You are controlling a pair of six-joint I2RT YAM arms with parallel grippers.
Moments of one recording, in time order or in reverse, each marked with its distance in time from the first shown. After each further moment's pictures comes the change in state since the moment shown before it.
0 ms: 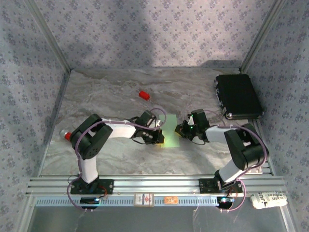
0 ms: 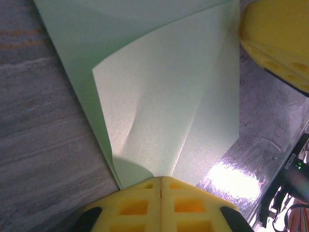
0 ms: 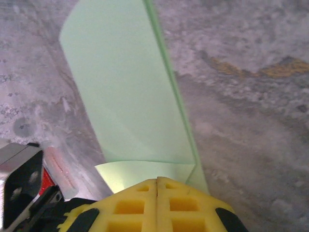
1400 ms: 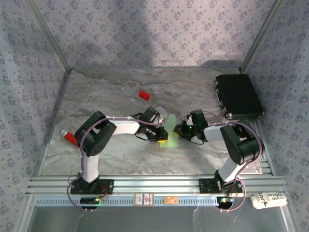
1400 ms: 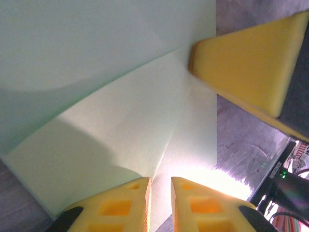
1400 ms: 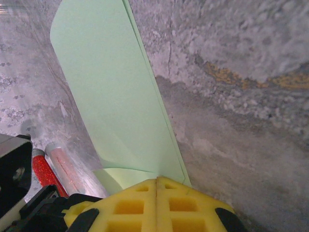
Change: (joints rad) left arm 0.004 0.065 0.116 -0.070 0.035 -0.017; right arm -0.006 0.093 0.004 0.076 -0.026 0.054
